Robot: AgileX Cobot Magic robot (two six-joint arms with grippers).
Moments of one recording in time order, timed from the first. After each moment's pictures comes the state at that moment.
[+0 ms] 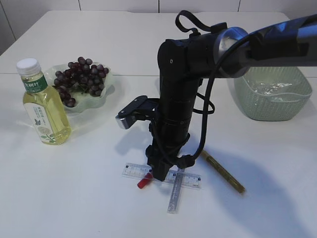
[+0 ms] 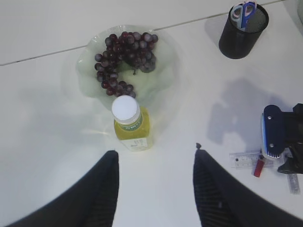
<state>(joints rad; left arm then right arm) -0.37 1.32 -1.68 0.11 1.27 -0.11 0.59 2.18 -1.64 0.21 1.14 -0.61</state>
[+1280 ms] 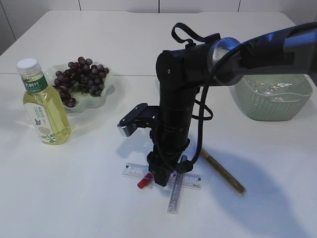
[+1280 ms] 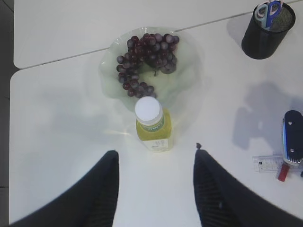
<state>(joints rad) -0.37 1.32 -1.68 0.18 1.27 -0.11 0.59 2.22 -1.64 0.20 1.12 -0.61</state>
